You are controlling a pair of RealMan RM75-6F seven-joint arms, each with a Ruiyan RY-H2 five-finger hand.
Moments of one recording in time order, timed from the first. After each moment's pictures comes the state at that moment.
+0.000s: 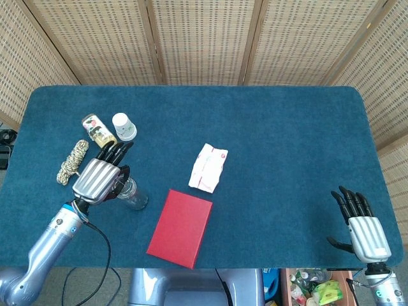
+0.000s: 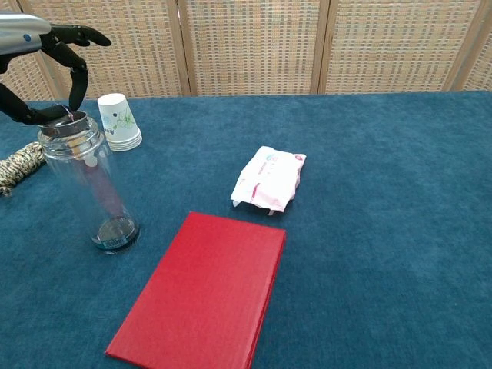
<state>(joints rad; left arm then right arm) -0.63 -1.08 -0.14 -2.01 1.15 1.10 0.55 0.08 -1.15 0.01 -1.63 -1.56 1.46 -0.01</state>
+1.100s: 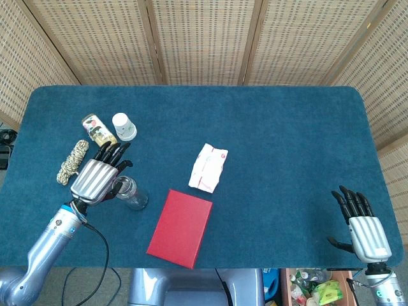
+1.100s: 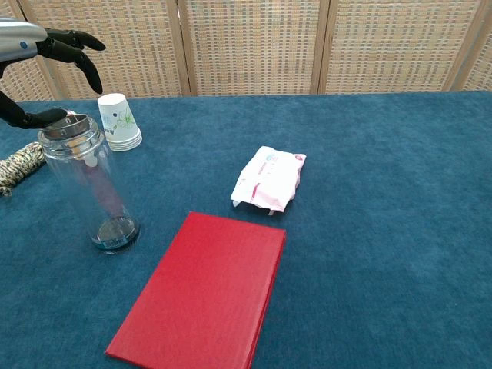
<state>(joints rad) -0.64 -1.09 -0.12 -1.99 1.14 1.12 0.59 0.08 -1.15 0.01 -1.63 -1.57 1.46 0.00</state>
